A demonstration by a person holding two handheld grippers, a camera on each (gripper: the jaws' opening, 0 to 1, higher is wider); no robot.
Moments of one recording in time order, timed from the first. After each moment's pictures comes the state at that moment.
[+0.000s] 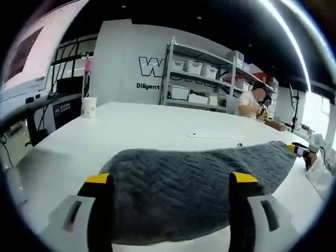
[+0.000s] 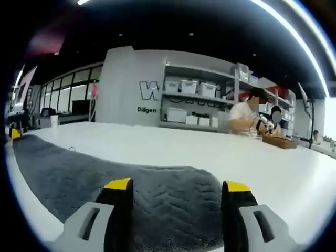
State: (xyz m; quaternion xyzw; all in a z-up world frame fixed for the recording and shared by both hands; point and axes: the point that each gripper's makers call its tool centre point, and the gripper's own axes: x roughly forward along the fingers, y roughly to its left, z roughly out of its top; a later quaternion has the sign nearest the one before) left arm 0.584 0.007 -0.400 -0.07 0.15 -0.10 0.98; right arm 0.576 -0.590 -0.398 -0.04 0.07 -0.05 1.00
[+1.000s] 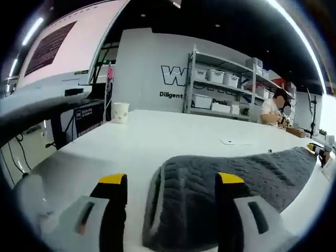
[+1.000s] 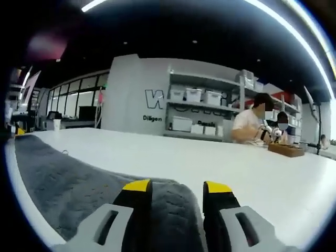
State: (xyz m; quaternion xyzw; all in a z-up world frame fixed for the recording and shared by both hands) left arm 0.600 0.075 -0.405 -0.04 0.12 -0.02 0.99; right arm 0.605 -0.627 -0.388 -0.04 0.03 0.01 1.00
